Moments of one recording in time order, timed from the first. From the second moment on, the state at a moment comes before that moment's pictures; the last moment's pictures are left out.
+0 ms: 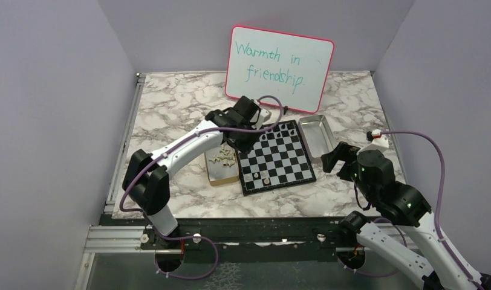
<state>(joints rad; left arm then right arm) -0.76 1.68 1.42 -0.80 0.05 -0.01 0.65 0.53 0.87 -0.87 0.48 0.66</state>
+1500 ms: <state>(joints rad) -0.48 1.57 1.12 -0.59 0.07 0.06 0.65 0.57 0.86 -0.86 0.46 0.67</state>
